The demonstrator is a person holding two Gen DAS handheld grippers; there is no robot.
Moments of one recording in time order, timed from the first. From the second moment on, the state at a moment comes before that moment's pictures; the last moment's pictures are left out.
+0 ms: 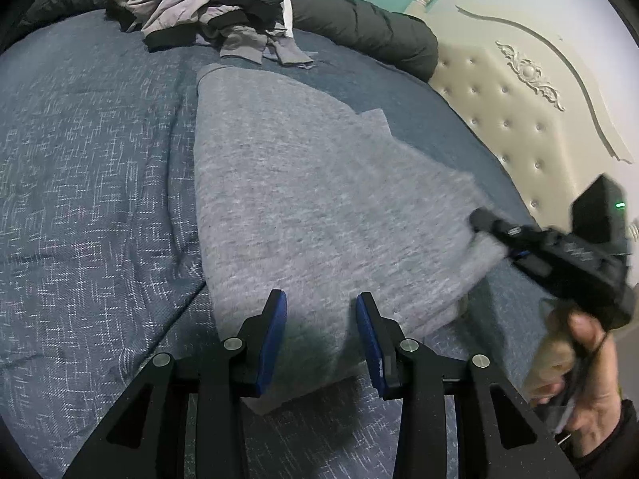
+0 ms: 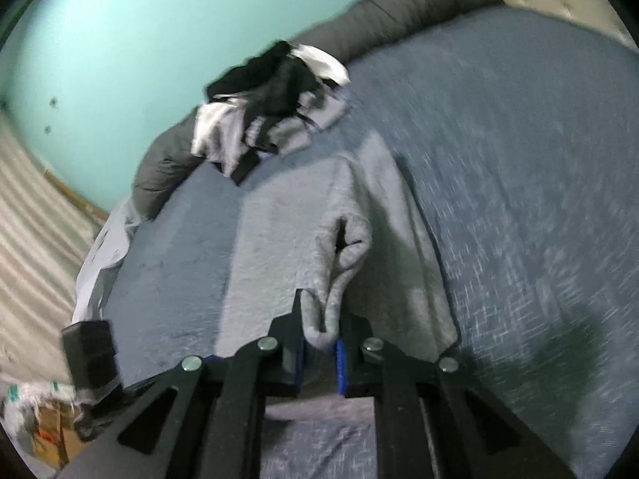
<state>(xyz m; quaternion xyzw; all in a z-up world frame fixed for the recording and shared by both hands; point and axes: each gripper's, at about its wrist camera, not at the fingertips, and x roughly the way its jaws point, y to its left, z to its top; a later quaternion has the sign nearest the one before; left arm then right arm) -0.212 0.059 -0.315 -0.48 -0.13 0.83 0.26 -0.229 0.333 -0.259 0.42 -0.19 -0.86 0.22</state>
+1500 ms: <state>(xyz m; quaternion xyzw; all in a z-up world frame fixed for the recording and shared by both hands) -0.209 0.065 -0.316 -0.49 -0.10 0.83 0.26 -0.236 0.360 -0.308 0.55 -0.05 -0.81 0.18</state>
